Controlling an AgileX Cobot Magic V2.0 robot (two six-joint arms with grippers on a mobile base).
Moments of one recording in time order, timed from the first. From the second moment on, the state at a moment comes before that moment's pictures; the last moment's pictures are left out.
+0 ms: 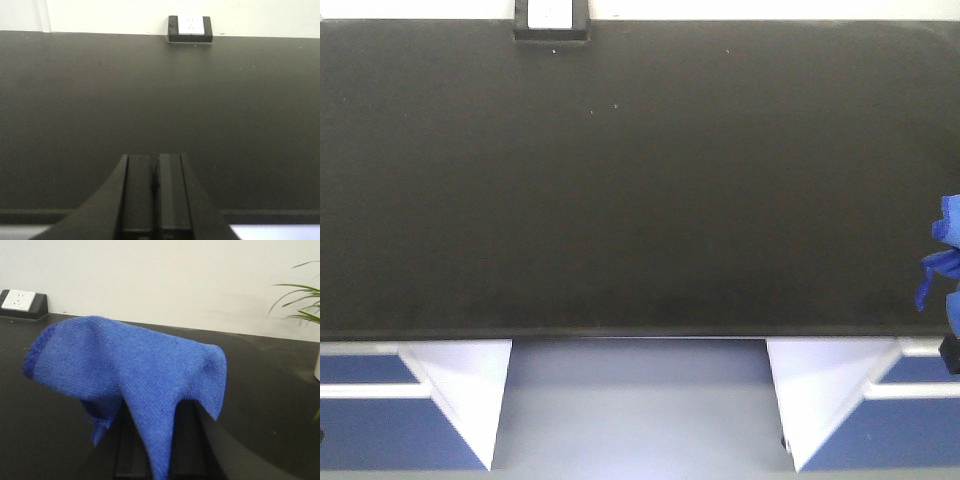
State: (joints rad) left arm -0.04 -0.01 0.03 0.14 0.28 -0.18; right arm -0.01 0.35 -0.14 0.16 -0.02 -0.27
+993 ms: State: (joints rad) left arm -0.04 -0.01 0.03 0.14 0.28 -0.18; right arm -0.01 0.35 -0.14 0.16 -0.02 -0.27
